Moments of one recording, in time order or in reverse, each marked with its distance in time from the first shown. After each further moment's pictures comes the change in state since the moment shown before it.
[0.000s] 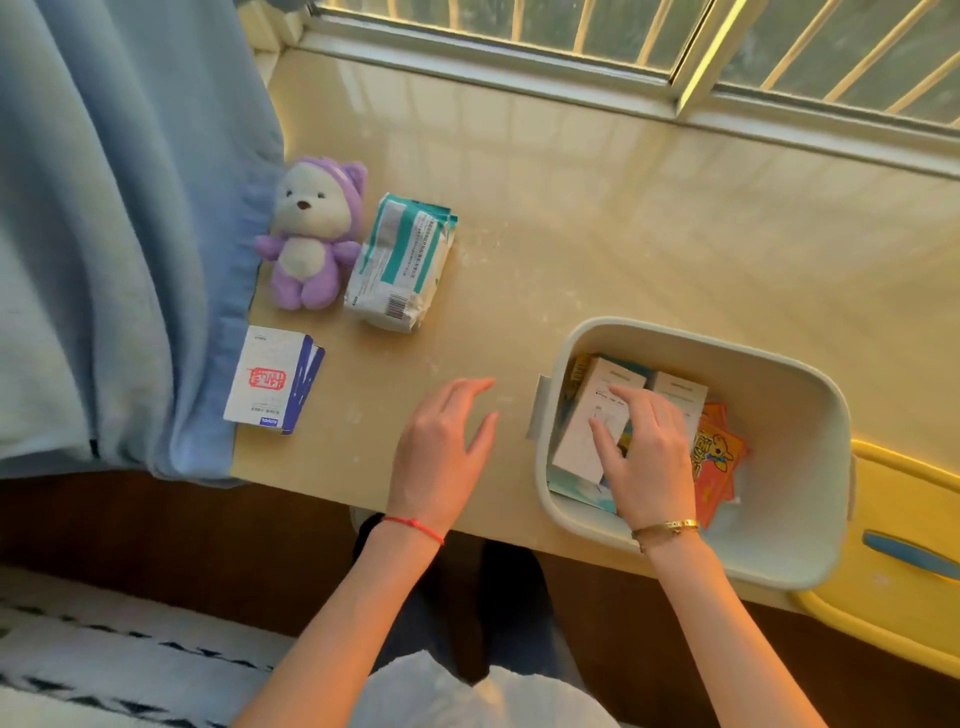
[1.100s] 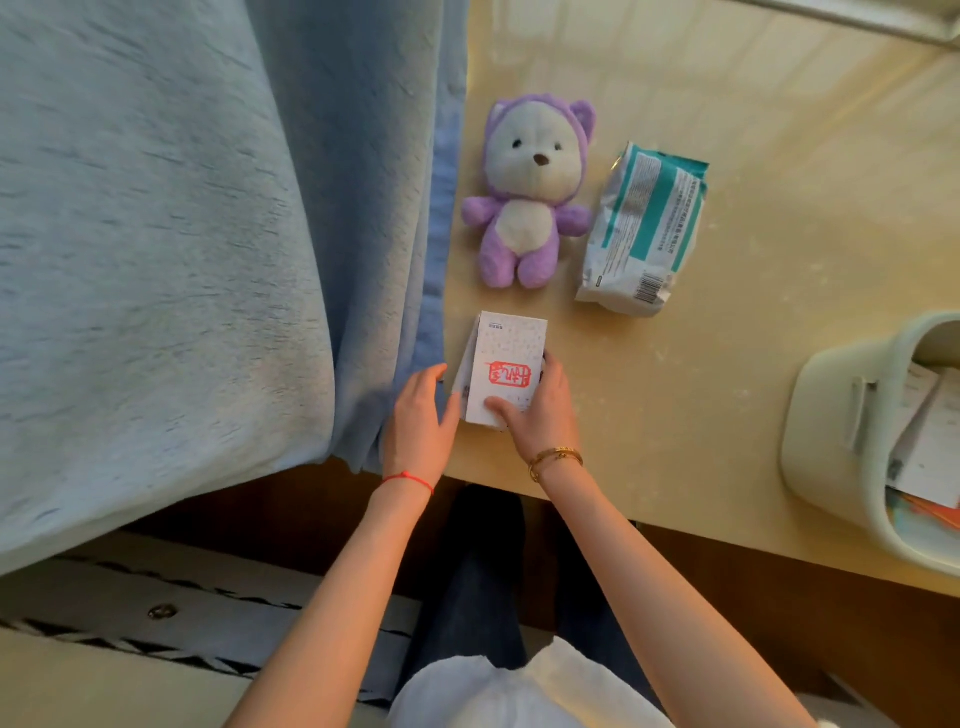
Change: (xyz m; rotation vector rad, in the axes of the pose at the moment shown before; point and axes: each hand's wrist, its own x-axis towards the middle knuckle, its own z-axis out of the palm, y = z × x) left_hand 0.020 -0.335 -0.125 -0.035 -0.100 -0.386; right_hand 0.017 -0.294 0.293 0.350 -0.349 0.369
